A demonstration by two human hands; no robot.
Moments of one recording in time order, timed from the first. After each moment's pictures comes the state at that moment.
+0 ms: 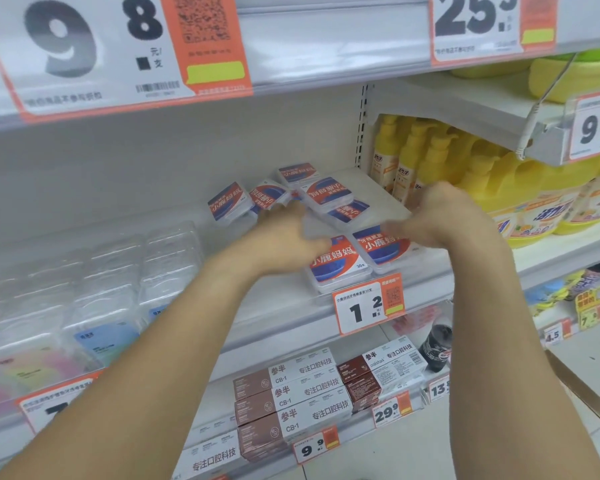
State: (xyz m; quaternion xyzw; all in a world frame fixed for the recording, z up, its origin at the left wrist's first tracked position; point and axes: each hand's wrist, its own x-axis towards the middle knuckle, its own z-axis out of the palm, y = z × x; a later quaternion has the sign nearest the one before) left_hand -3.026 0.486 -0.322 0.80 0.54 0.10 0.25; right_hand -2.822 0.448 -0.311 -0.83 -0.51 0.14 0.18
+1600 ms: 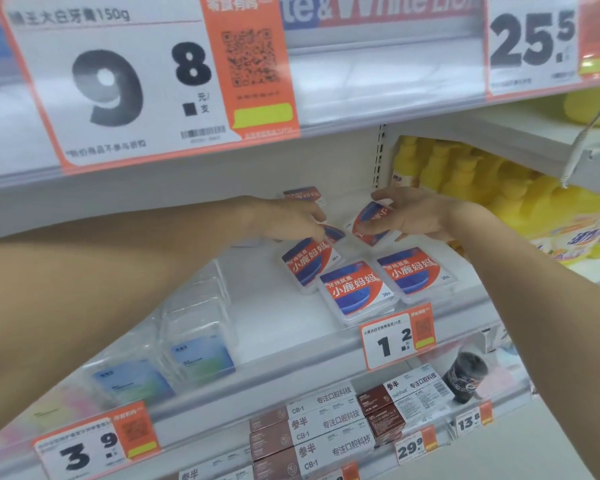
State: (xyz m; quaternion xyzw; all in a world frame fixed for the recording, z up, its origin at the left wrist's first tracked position) left_hand -3.032 0.598 -0.318 0.83 0.50 -0.04 0.24; right_hand -2.827 0.532 -0.311 -0.72 -0.58 0.34 0.17
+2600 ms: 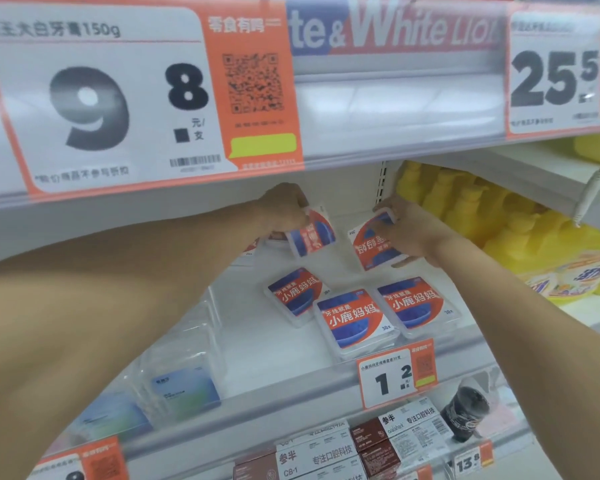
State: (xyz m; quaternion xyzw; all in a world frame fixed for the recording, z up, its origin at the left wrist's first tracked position) left_hand -3.023 0.630 -0.308 0.76 0.58 0.15 0.25; right_hand -2.826 0.551 -0.322 -0.73 -0.56 0.26 0.28
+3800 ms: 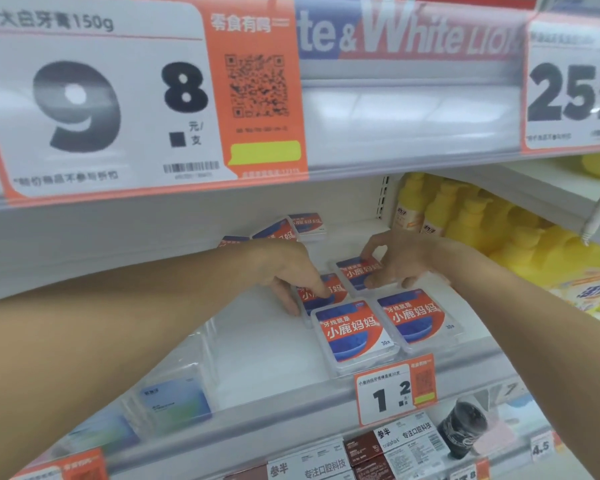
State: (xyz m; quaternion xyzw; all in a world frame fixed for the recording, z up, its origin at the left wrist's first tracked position) left_hand -3.015 0.585 -0.335 0.68 0.60 -0.05 0.41; right_hand -2.821 0.571 -0.329 -0.72 -0.63 0.29 0.01
